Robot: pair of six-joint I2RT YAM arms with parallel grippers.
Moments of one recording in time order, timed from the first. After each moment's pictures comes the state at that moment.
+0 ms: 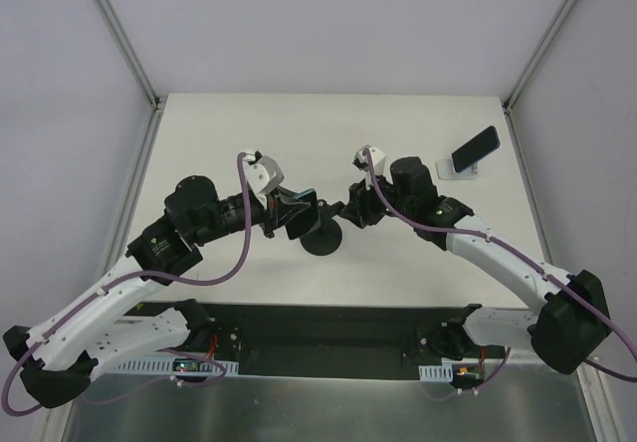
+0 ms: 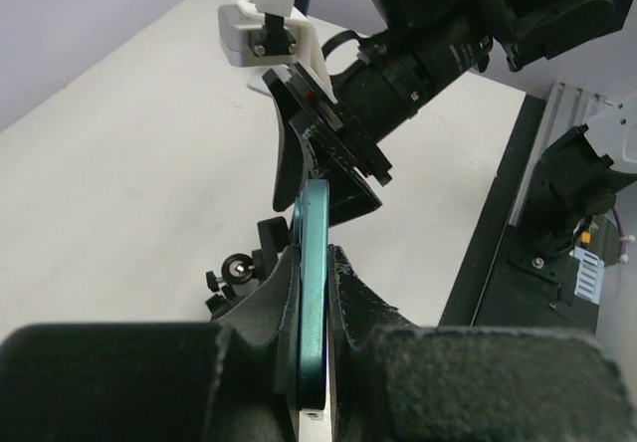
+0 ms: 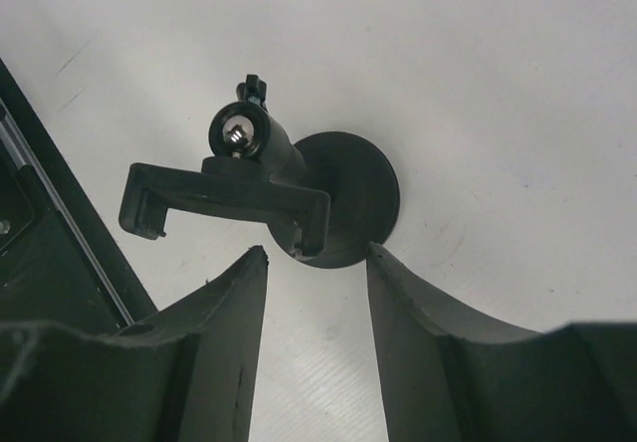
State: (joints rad) left arm -0.82 0.80 0.97 -0.25 0.26 -0.03; right arm 0.67 1.22 0.89 -0.22 -0.31 0.07
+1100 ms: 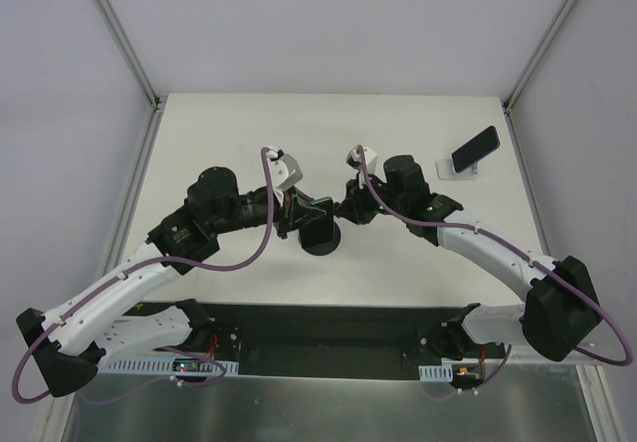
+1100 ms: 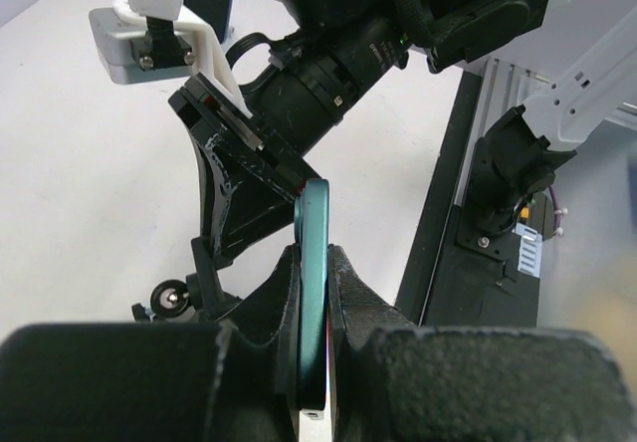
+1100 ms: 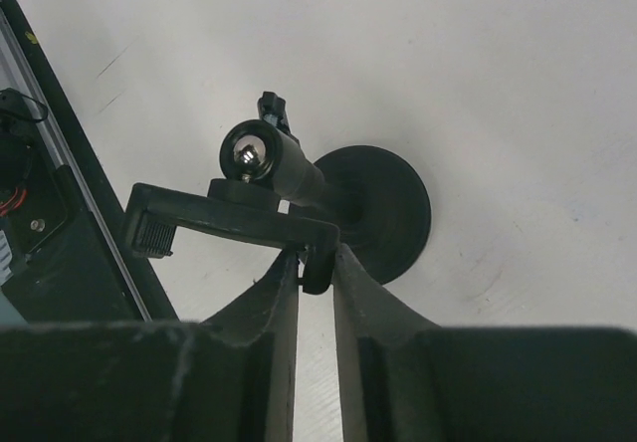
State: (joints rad) left arm -0.82 0.91 0.97 -0.21 0.42 -0.09; right arm 0.67 1.30 0.89 -0.12 -0.41 0.09
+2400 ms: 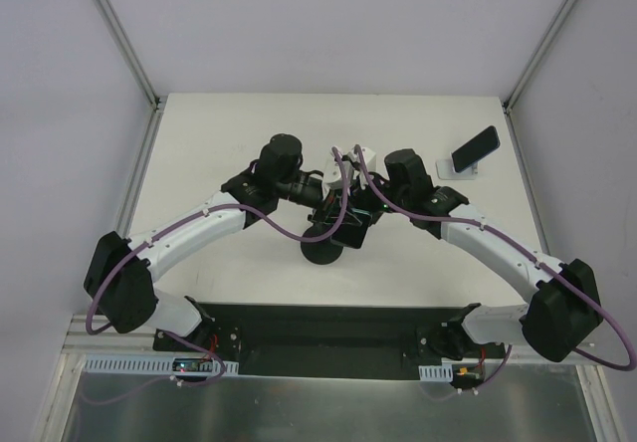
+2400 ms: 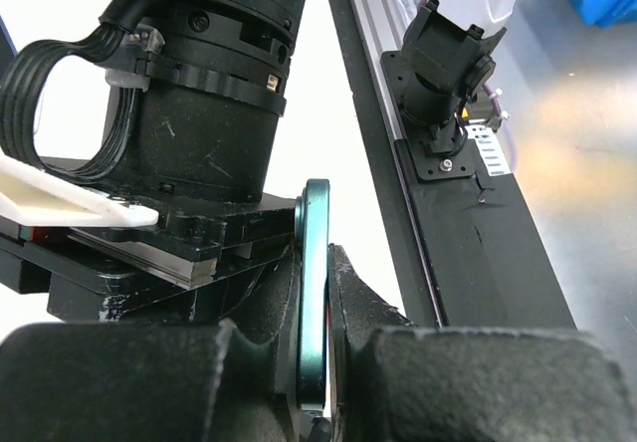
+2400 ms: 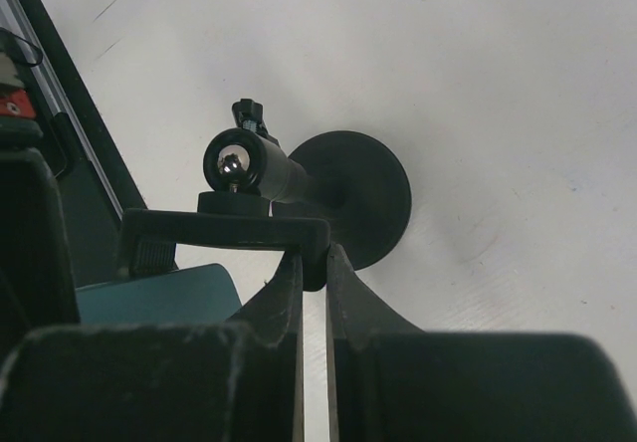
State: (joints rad) left arm -0.74 1.41 1.11 -0.04 0.99 0.17; right arm 0.66 1.29 0.98 -0.33 -0.46 0.00
